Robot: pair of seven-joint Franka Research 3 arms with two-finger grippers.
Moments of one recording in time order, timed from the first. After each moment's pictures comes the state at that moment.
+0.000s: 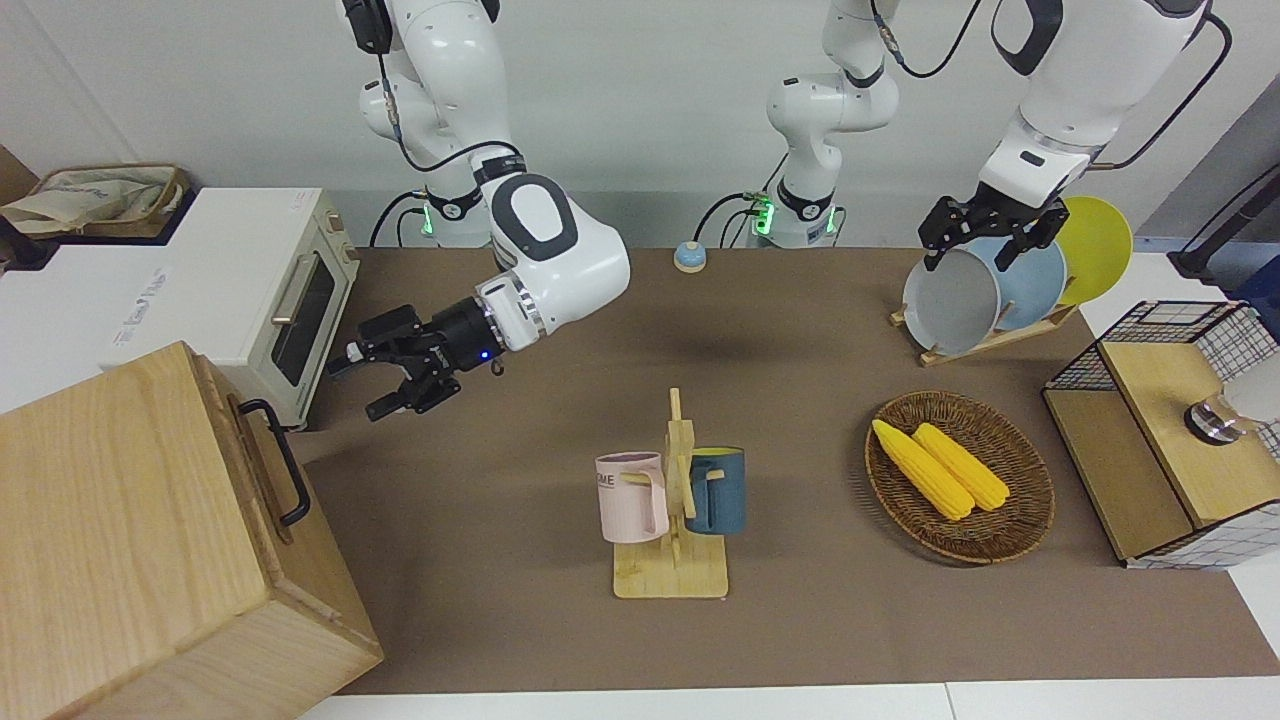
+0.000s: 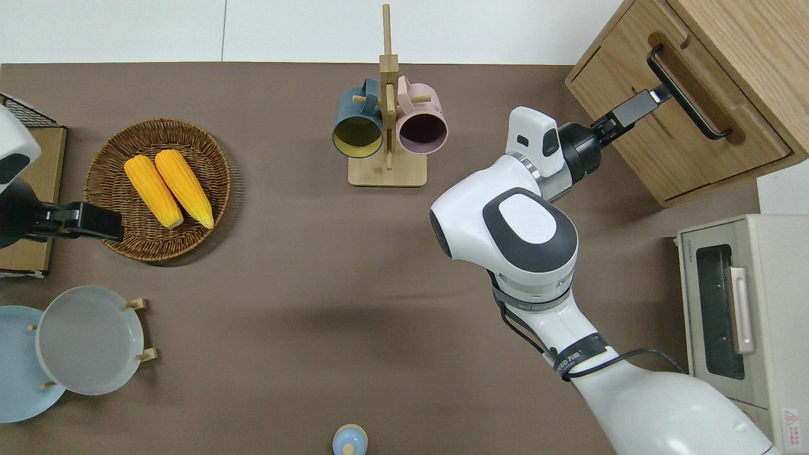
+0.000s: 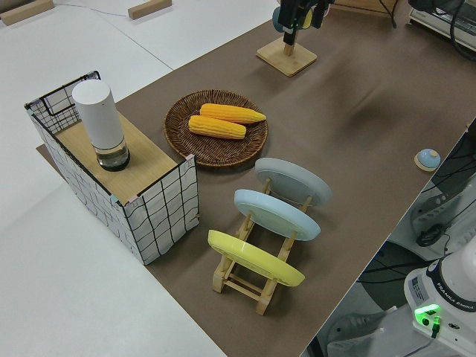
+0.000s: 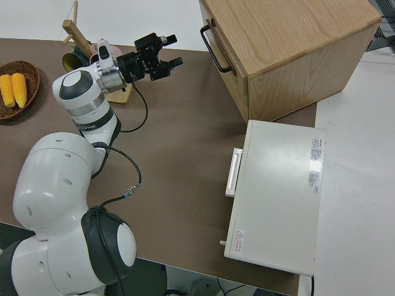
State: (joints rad) left arm 0.03 0.04 -0.06 -1.51 0.00 1.52 0.02; right arm 0.37 0.43 0.05 -1.64 -1.61 1.68 0.50
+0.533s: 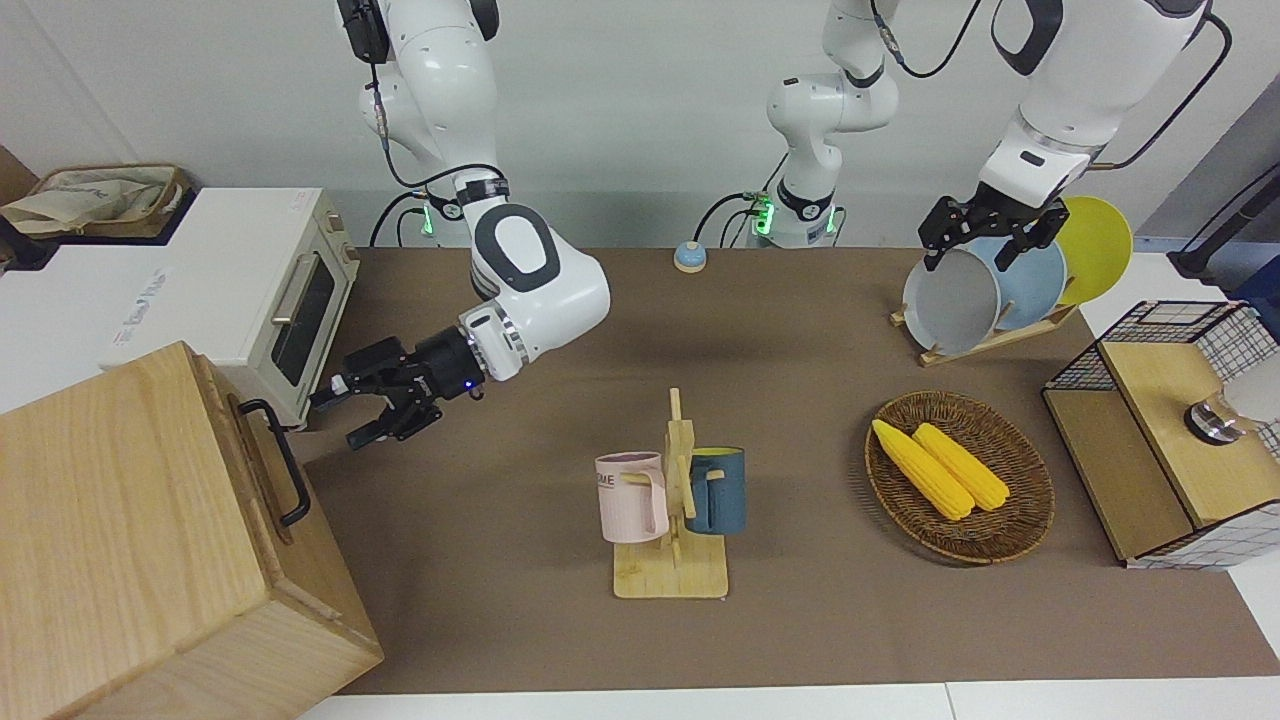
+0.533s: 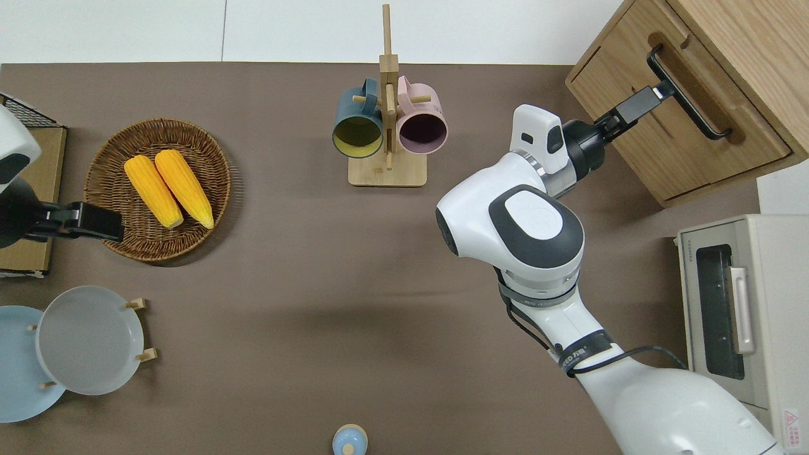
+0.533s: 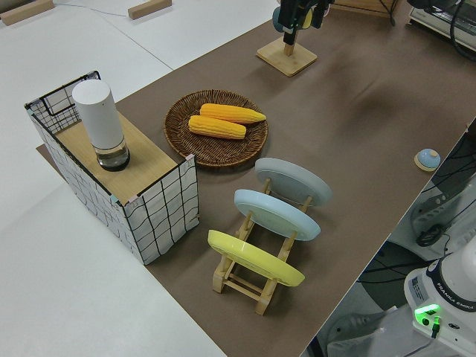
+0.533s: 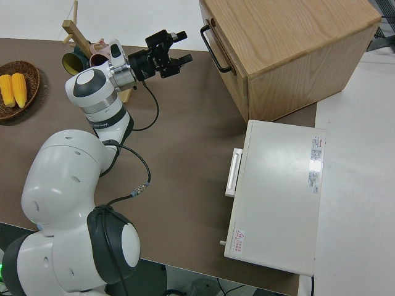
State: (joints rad) left arm 0.03 0.04 -0.06 -1.51 0.00 1.52 0.02; right arm 0.36 0.45 0.00 -1.64 -1.65 1.75 0.50
